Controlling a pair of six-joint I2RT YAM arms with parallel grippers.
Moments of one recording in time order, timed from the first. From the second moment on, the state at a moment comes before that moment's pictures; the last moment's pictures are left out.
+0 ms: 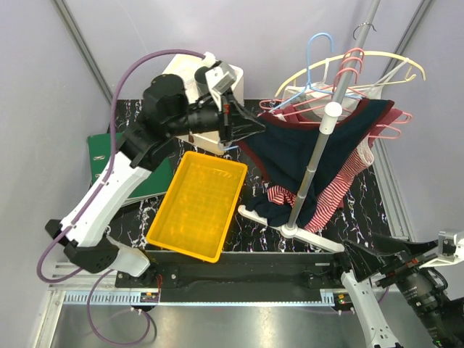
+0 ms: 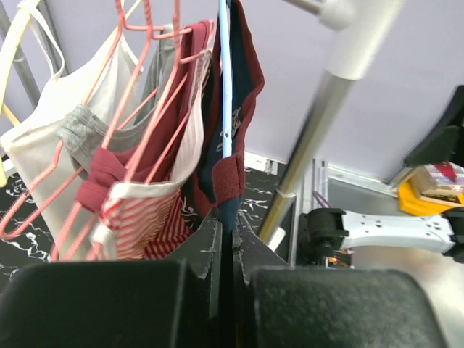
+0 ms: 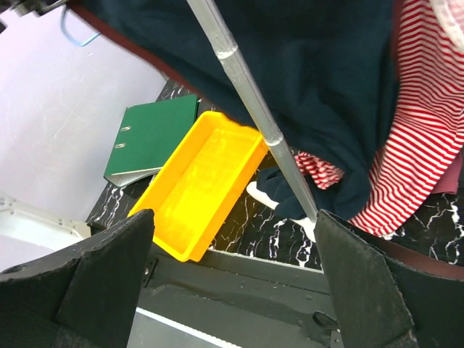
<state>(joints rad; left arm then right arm) -0.74 1.46 1.90 -0.46 0.64 -0.17 0.10 0.32 1.61 -1.35 -0.28 0.46</state>
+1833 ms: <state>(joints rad) -0.45 0.50 1.29 -0.95 0.47 -0.17 0.44 0.70 1.34 -1.36 -0.71 0.34</state>
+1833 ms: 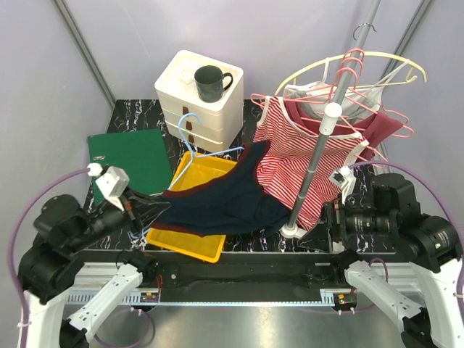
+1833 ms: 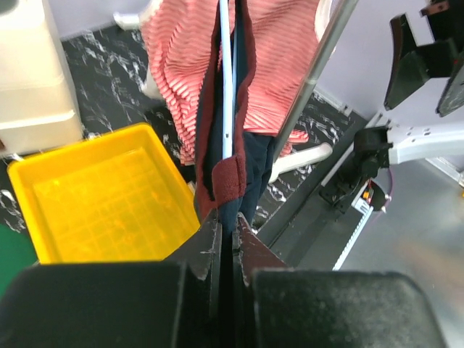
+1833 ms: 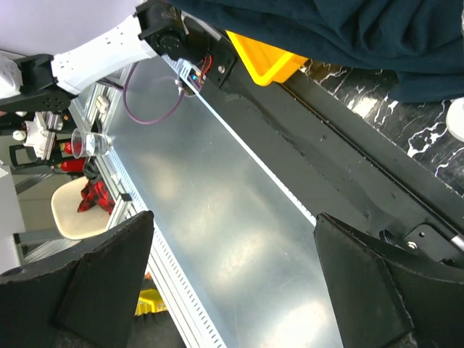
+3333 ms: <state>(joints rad) -0.45 0.63 0.98 -0.66 0.63 -0.34 0.47 0.42 1.02 -0.93 -0.25 0.46</state>
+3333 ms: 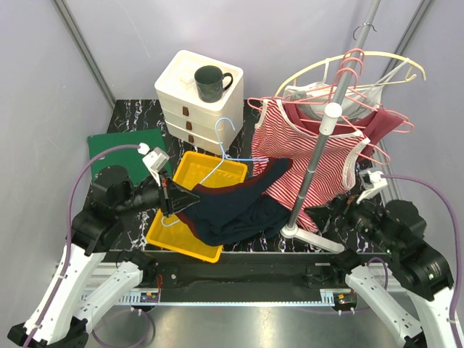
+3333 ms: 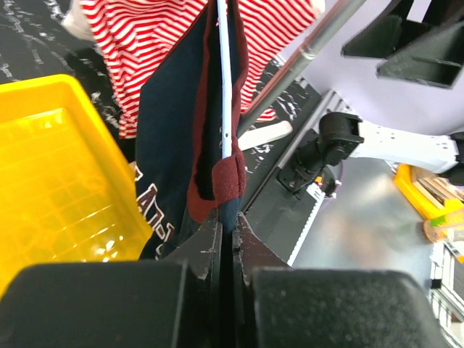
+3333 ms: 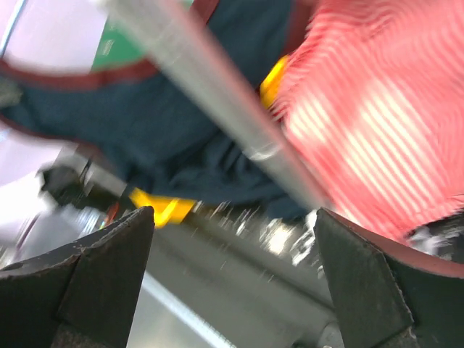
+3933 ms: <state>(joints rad) -0.60 0.78 0.96 -0.49 0.74 -0.38 0.47 0.42 0.84 -0.54 0.18 0.37</state>
